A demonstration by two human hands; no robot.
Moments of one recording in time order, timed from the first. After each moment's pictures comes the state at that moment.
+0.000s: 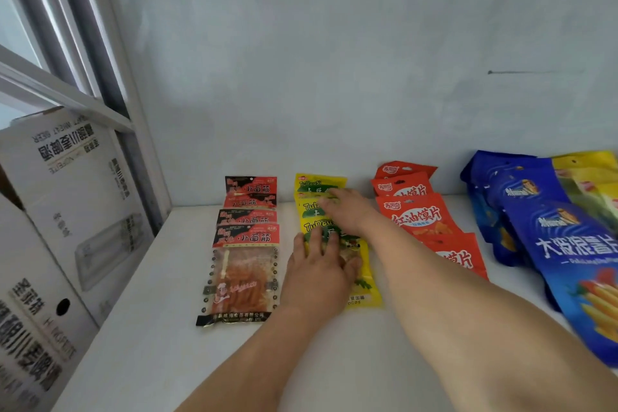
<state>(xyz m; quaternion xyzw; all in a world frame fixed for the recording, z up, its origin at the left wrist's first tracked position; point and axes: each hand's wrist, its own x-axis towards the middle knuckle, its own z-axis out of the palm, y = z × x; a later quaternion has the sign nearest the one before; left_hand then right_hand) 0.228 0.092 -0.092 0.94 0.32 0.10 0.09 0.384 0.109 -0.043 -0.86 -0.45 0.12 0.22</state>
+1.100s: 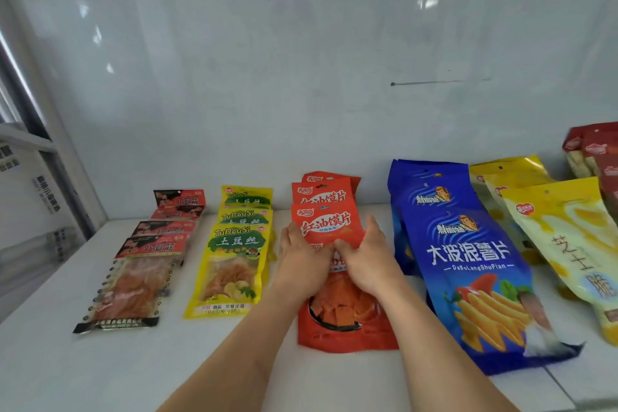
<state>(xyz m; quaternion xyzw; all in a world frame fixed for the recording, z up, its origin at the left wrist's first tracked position) 0.348 -0.013 -0.049 0.77 0.41 0.29 0.41 0.456 -0.081 -0.061 -0.82 -0.34 0.12 0.45</state>
